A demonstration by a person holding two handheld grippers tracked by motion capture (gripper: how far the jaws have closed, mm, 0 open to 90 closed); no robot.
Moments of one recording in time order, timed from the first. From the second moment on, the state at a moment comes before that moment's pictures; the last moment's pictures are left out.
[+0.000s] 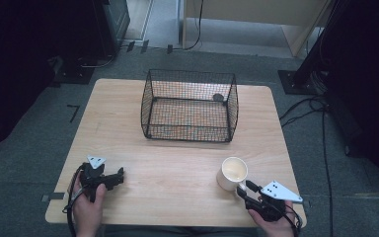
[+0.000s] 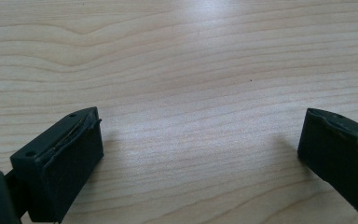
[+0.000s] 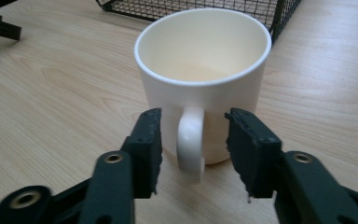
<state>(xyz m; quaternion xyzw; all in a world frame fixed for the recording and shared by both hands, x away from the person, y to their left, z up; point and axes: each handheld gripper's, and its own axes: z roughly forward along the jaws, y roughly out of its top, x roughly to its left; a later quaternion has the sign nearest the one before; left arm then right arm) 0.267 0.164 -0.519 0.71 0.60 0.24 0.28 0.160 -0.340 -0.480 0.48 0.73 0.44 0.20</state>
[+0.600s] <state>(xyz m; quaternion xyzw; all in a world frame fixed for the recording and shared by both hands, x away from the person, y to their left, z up) 0.267 0.164 -0.519 0.71 0.60 0.24 0.28 0.162 -0.334 -0.482 0.47 0.74 0.42 0.23</state>
